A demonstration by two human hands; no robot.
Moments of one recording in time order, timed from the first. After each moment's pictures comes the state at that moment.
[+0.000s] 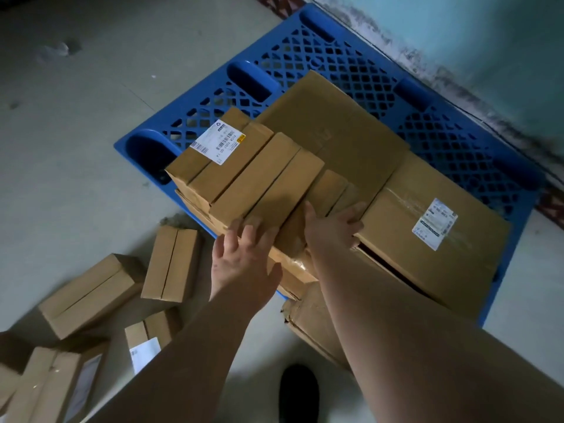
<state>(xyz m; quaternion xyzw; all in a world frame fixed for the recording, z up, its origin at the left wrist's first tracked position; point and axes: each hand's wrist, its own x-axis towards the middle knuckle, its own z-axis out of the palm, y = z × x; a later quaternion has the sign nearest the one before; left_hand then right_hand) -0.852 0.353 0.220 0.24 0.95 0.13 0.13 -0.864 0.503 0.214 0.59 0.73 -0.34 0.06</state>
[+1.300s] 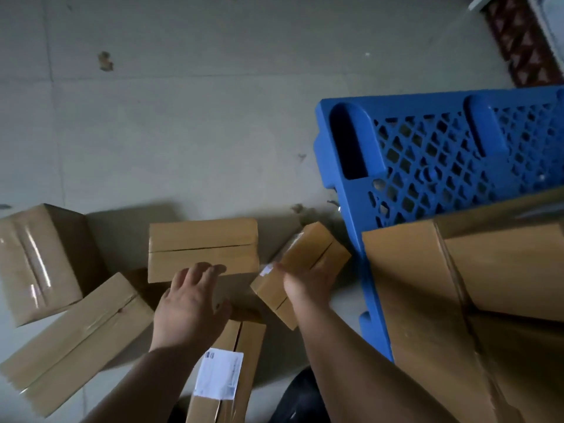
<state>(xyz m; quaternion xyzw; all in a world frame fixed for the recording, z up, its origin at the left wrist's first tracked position) -0.875 0.023 -0.005 -0.16 0.93 0.27 0.18 -0.947 0.181 -0.031 0.39 0.83 -0.29 0.25</state>
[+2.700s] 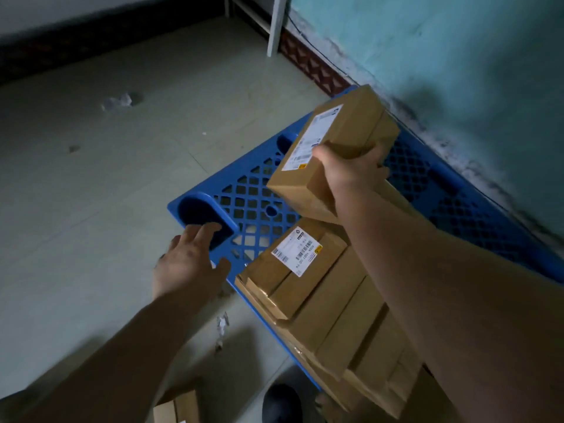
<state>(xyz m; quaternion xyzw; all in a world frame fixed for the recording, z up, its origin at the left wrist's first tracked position) -1.075 0.226 0.268 0.07 0.96 0.23 0.12 -1.136 0.458 0.339 0.52 0.74 -0.43 -0.06</state>
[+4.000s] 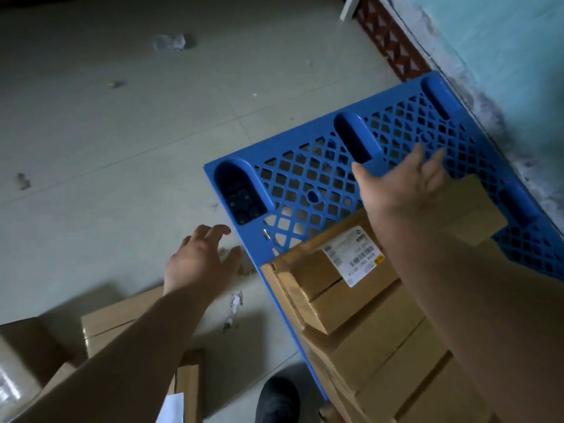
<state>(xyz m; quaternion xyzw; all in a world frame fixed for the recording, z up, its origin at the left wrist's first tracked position) -1.073 0.193 0.184 -0.09 0.94 0.27 0.18 -1.149 0.442 0.253 0.37 0.92 -0.13 0.01</state>
